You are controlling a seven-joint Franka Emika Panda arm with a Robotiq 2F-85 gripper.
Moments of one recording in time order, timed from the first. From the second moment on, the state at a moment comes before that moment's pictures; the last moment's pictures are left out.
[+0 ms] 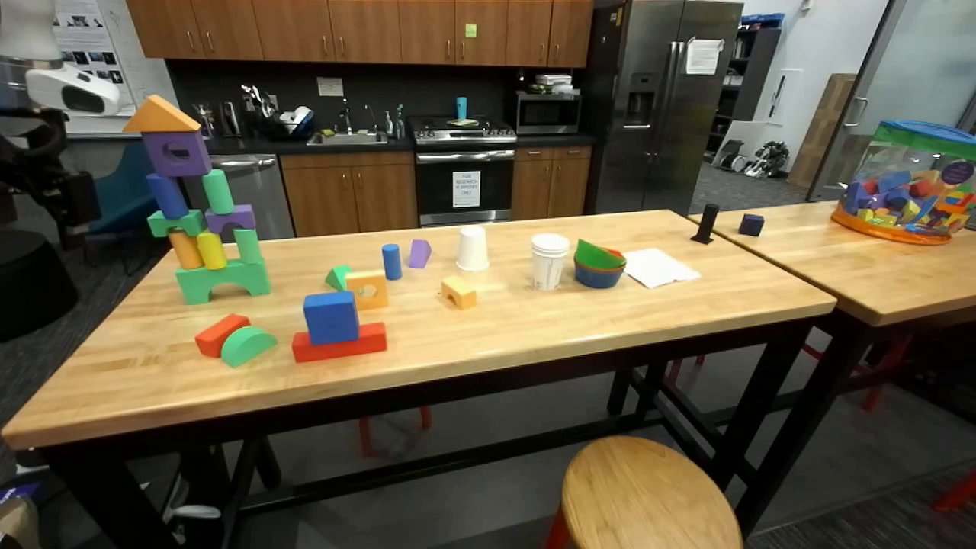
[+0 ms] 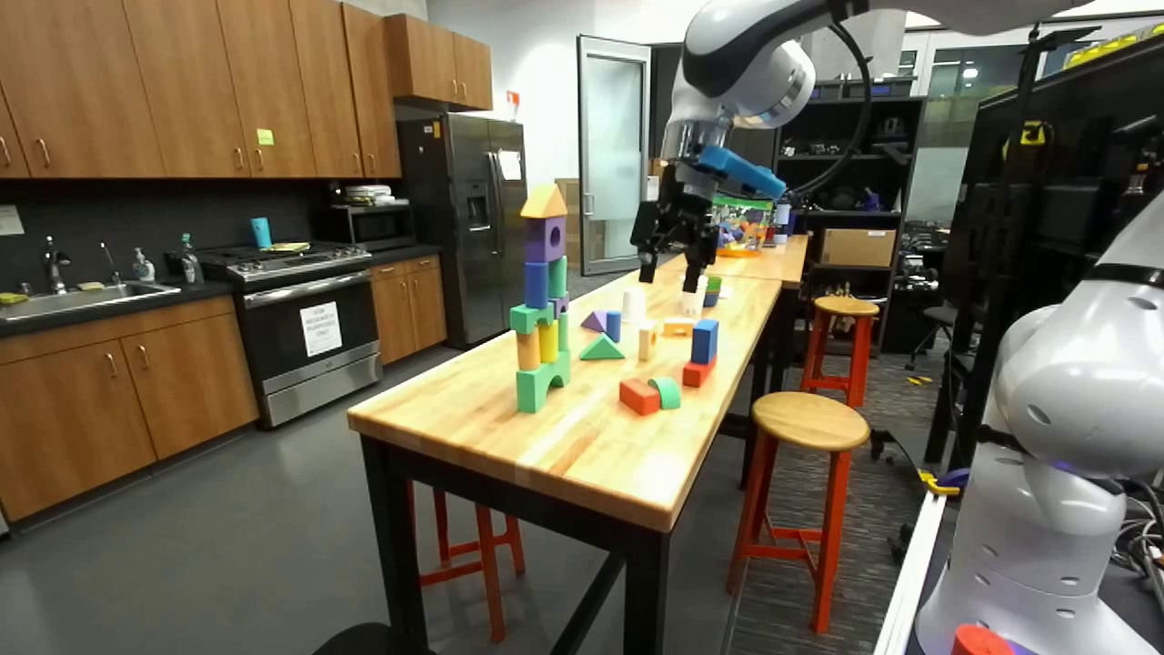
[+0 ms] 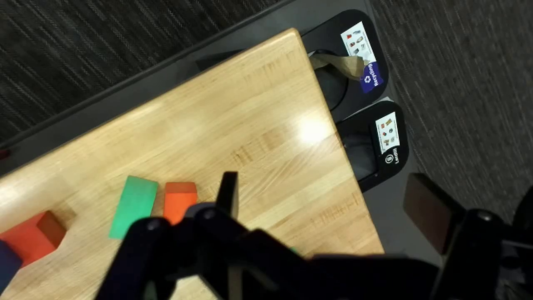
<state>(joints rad) -0.01 -0.45 -0.09 -2.31 0.25 1.84 0.04</state>
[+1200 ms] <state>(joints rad) 0.00 -0.41 0.05 -2.40 0.26 2.07 0.19</state>
